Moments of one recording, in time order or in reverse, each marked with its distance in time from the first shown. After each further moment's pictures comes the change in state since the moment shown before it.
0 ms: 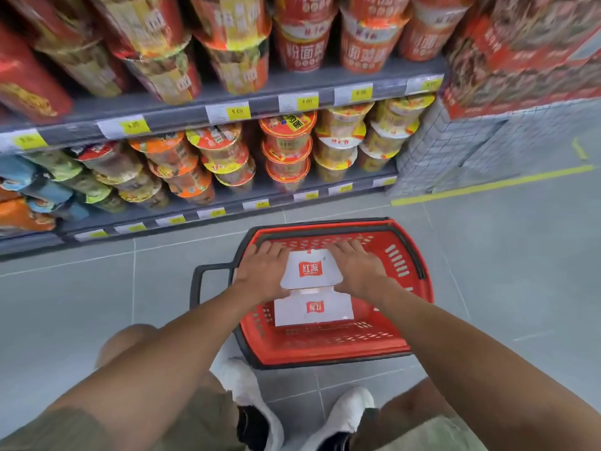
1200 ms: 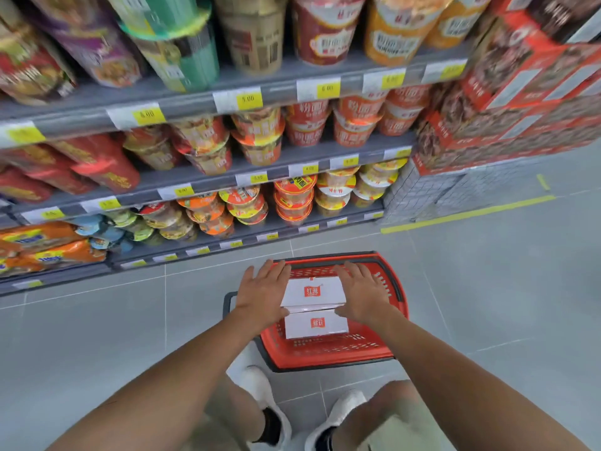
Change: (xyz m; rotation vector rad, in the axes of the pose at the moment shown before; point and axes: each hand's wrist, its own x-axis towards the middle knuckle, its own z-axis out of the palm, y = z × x) left_hand -0.082 -0.012 -0.148 -0.051 -0.102 -0.053; right_hand -0.099 -0.029 -0.132 0.152 -0.057 0.125
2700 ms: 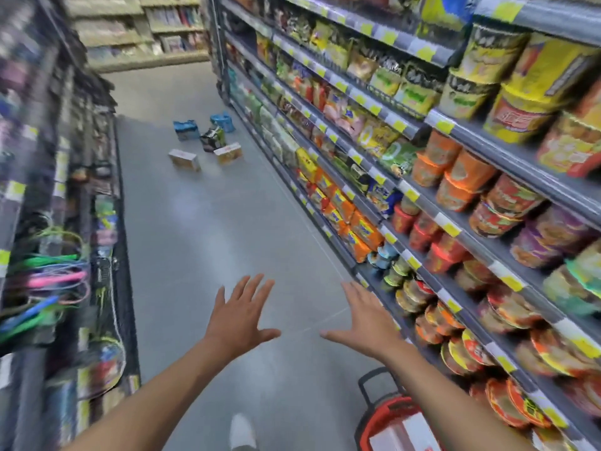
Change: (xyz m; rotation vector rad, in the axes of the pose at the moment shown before) left_hand -0.563 -0.035 -0.041 -0.526 0.353 -1.284; right_hand -0.274 -0.397 -0.148 -0.396 -0.018 -1.119
